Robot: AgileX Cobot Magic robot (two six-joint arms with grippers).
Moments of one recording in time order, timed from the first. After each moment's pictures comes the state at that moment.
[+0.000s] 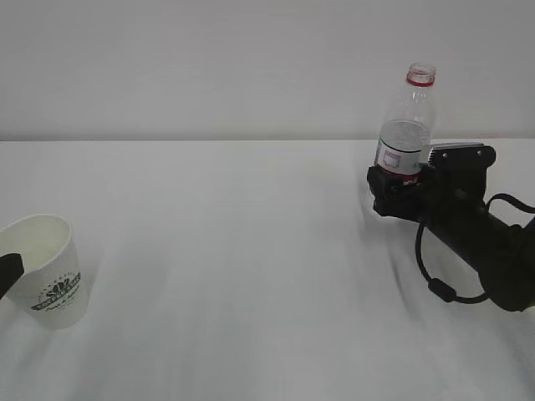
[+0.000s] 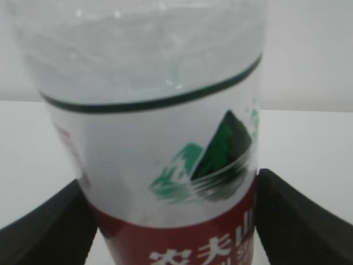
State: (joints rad) left arm -0.02 1.15 0.00 0.37 -0.84 -0.26; right arm 0.15 2.22 -0.79 -0.12 -1.15 0.12
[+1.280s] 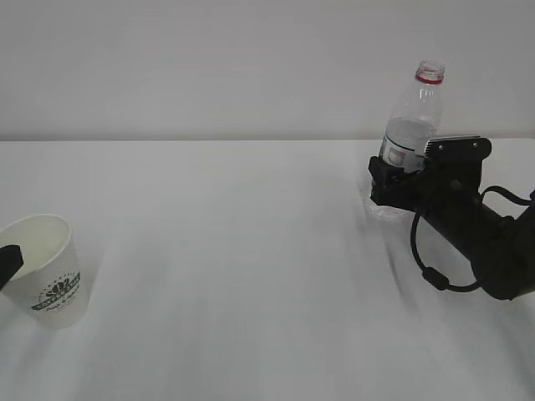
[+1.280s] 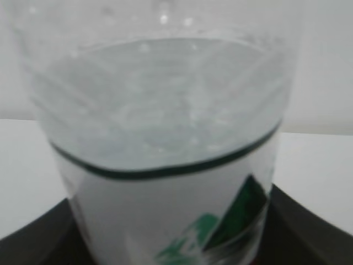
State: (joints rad) left arm -0.02 1.15 0.00 0.37 -0.89 -0.26; right arm 0.15 2.24 -0.85 -0.11 -1.15 0.11
